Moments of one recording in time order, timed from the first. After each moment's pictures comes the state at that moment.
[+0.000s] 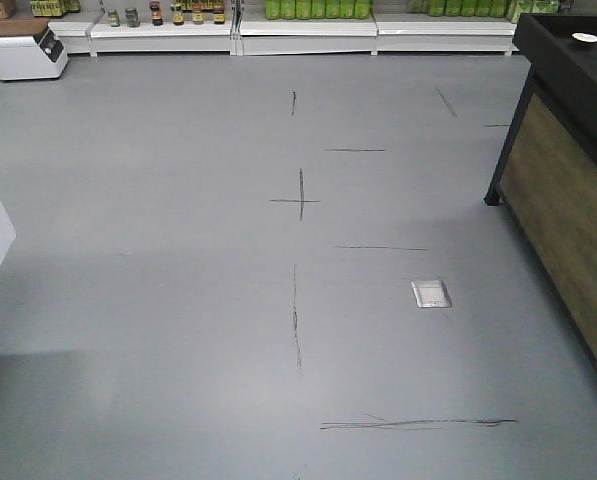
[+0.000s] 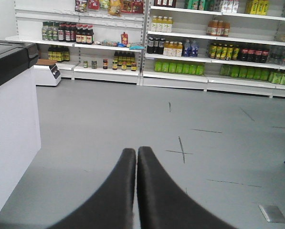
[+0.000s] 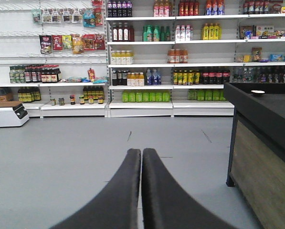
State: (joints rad) left arm 0.05 -0.01 0.02 0.09 0.15 -0.22; right arm 0.03 -0.01 0.03 -0.06 0.00 0.07
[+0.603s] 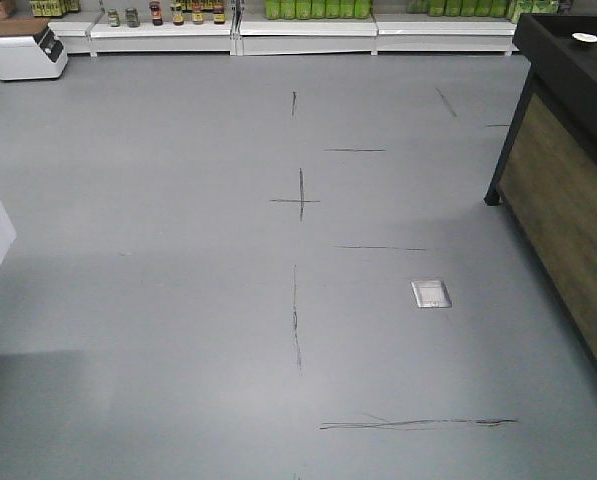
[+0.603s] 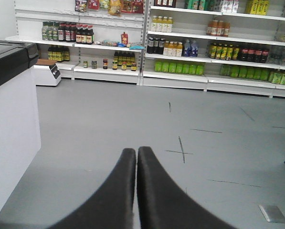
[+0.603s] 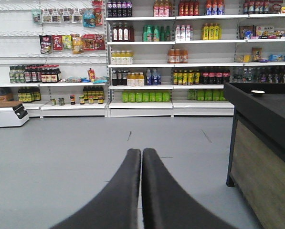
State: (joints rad) left arm 0.05 -0.01 0.02 0.09 0.15 -0.22; right arm 0.03 -0.01 0.03 -0.06 0.00 0.07
